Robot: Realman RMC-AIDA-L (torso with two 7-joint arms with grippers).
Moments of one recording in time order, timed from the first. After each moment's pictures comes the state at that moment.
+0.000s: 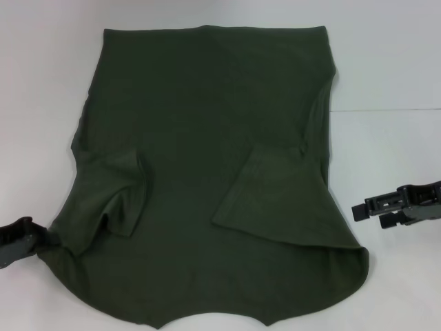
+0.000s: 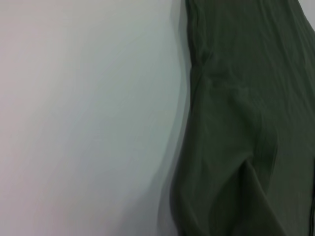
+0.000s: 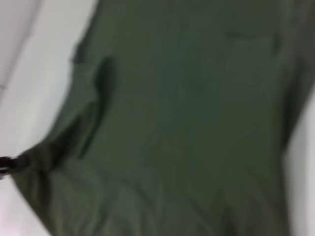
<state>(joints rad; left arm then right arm) -0.62 -1.97 0.15 0.61 2.66 1.39 -2.41 0.77 1.83 -0.72 -0.53 -2.37 -1.53 2.42</state>
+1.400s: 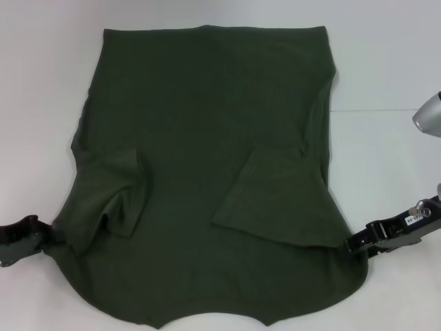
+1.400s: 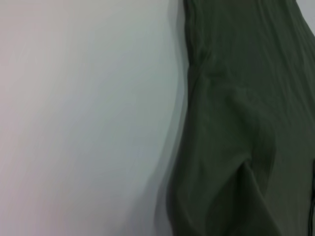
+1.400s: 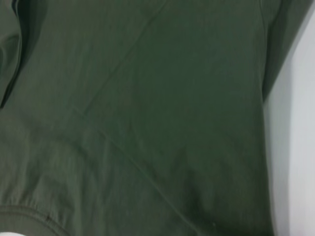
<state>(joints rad) -0.62 -1.98 0.16 0.59 2.64 1.36 -2.41 0.84 1.89 -0.90 -0.44 -2.47 -1.36 2.48</state>
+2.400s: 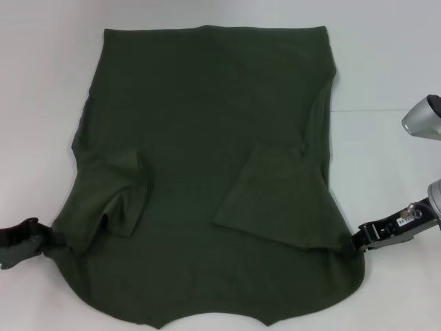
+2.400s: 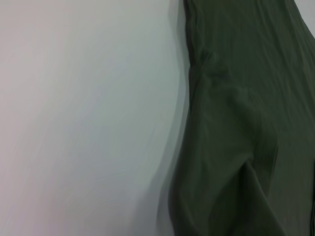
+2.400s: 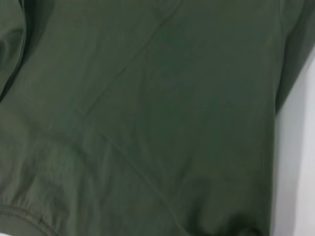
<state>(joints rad) -0.61 -1.98 0.16 0.59 2.63 1.36 -2.39 0.84 1.91 -0.91 -0.45 -2.48 -1.32 2.44</state>
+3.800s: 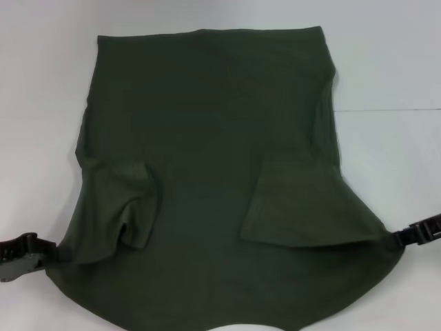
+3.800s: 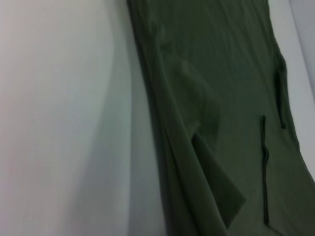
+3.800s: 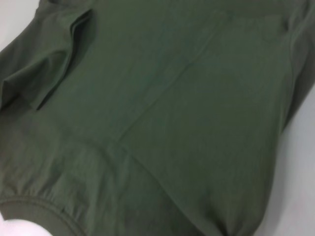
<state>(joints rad) -0.58 -1.97 0.14 0.65 2.63 1.61 -2.31 0.70 1.89 -0.75 -0.67 -2.47 -1.52 2.19</state>
